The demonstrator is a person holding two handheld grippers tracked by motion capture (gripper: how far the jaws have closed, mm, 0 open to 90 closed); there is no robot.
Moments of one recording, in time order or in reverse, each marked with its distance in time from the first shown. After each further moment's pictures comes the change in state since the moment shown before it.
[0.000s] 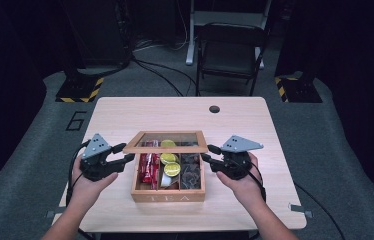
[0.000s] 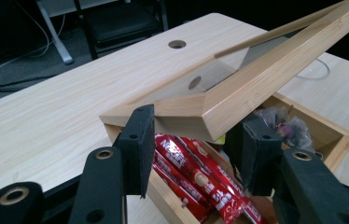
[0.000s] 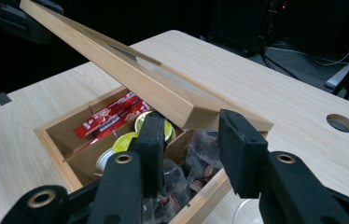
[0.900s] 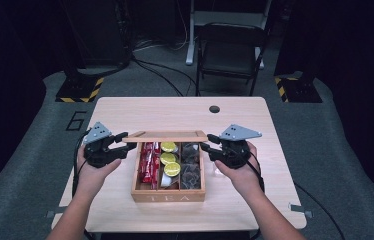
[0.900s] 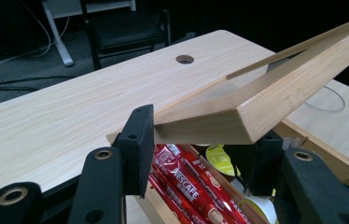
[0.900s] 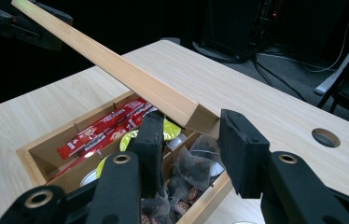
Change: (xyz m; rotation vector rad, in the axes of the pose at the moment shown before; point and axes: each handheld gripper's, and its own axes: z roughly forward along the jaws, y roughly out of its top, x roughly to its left) left arm 0.021 0.015 0.021 -0.038 -0.002 -0.073; right arm -0.011 0.022 0.007 -0.014 -0.025 -0.018
